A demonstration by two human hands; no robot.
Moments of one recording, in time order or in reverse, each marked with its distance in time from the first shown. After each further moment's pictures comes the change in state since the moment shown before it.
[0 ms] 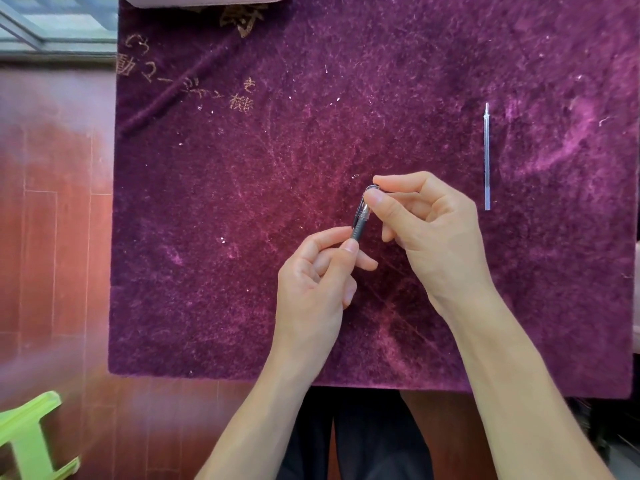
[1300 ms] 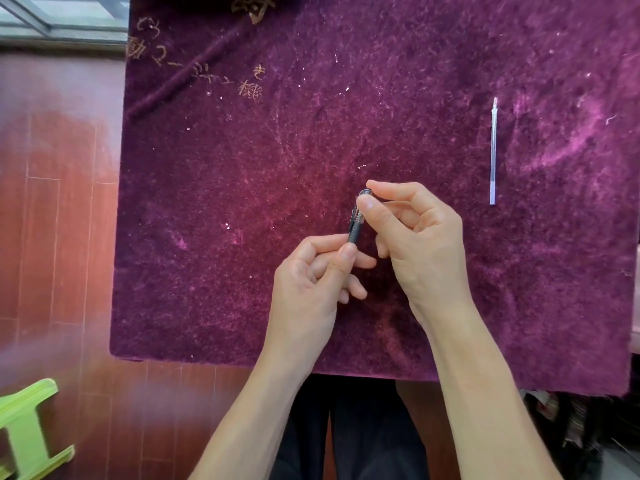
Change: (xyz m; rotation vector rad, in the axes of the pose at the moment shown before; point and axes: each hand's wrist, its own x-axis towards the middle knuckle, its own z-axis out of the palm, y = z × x) left_hand -0.013 -0.004 -0.012 0.056 -0.022 -0.032; right_hand -0.021 0.011 0.017 0.015 0.051 -0.003
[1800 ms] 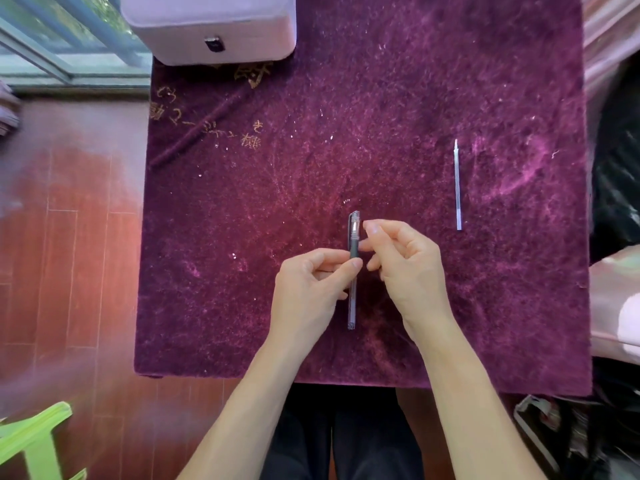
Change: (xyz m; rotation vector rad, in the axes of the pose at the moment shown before) left_hand 0.023 0.028 0.011 0.372 0.068 -0.008; right_hand 0.000 -0.003 -0.012 -0.082 0.074 0.136
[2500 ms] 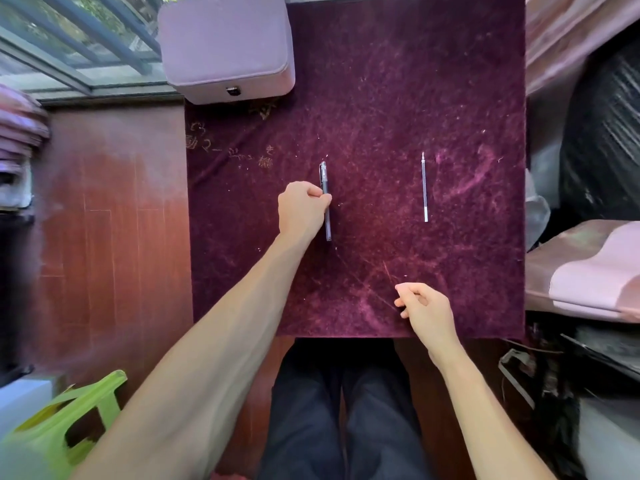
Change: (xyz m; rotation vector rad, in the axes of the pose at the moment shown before) left_hand 0.079 0.093 -0.009 0.442 0.140 -0.124; right_hand -0.078 0.011 -0.074 -0.259 0.065 0.415
